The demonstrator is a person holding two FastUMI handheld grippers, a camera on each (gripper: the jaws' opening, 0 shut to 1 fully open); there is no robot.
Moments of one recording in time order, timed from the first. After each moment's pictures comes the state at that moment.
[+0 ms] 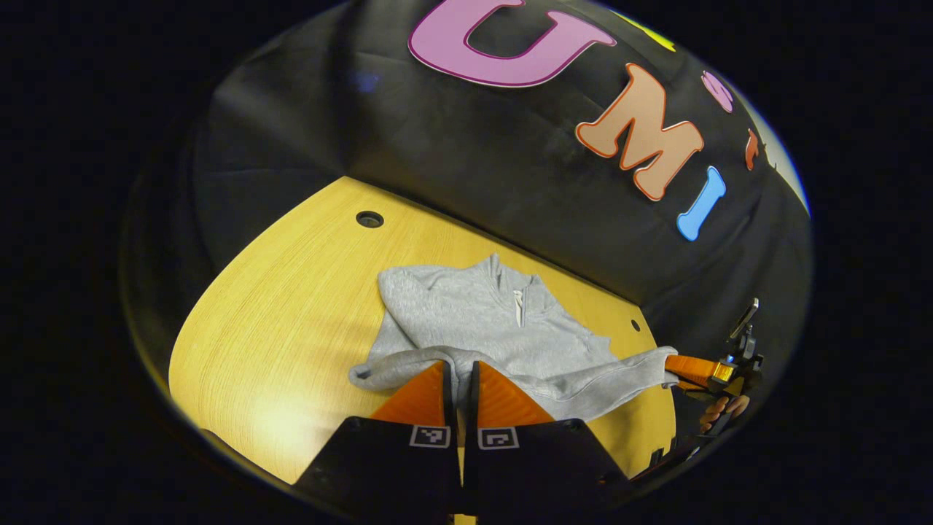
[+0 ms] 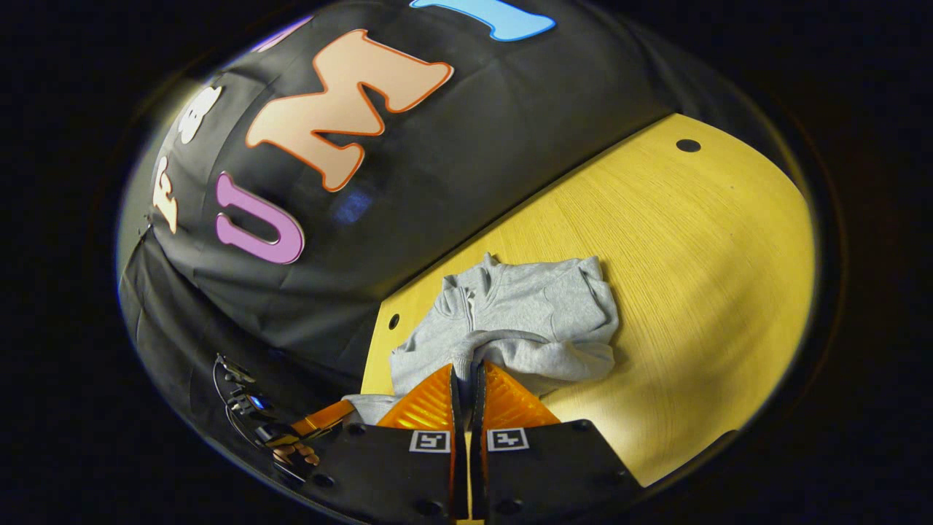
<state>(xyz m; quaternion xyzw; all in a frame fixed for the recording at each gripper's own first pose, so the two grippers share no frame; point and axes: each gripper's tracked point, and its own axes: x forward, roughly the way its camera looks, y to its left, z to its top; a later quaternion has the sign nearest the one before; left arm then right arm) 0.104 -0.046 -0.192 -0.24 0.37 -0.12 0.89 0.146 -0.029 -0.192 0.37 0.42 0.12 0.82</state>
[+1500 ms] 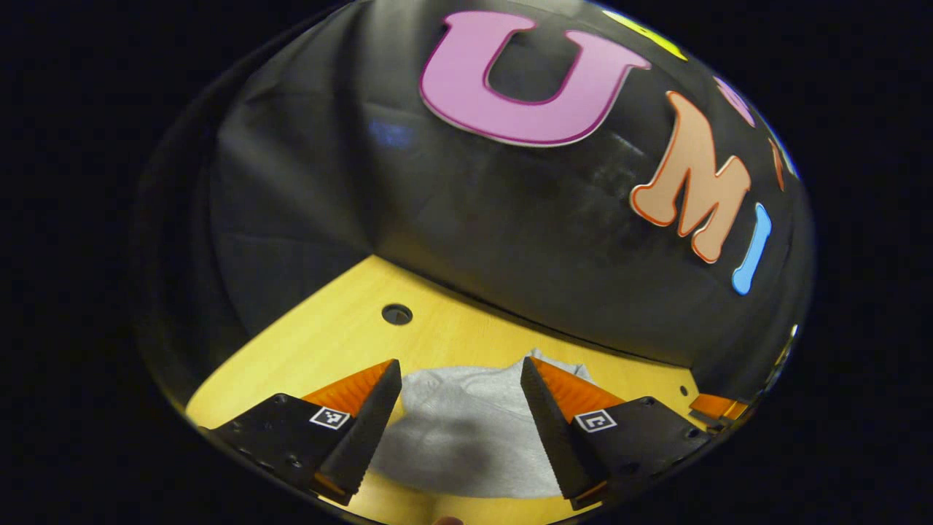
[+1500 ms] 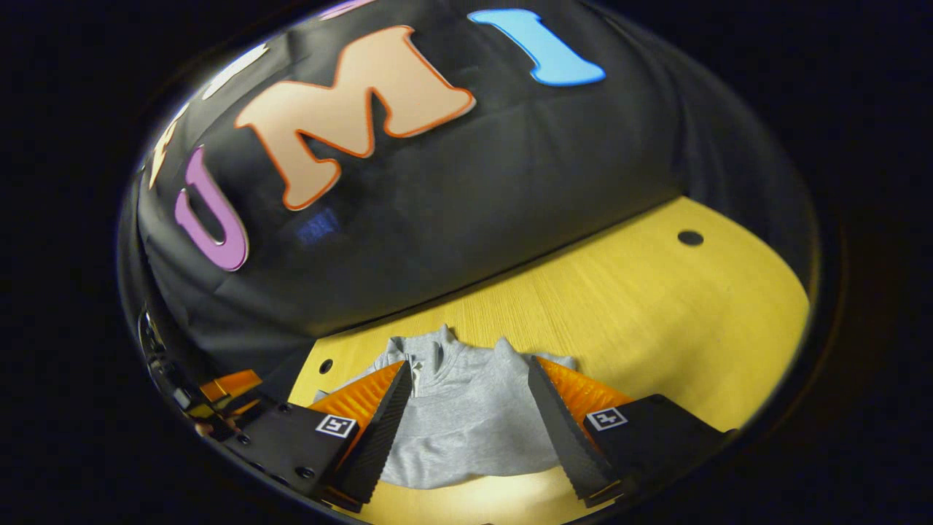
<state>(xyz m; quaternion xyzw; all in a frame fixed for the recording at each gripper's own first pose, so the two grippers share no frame) 0.211 -0.004 -0.144 -0.17 0.23 0.00 0.96 0.227 -0.051 -0.182 0.20 0.28 0.05 0.94</state>
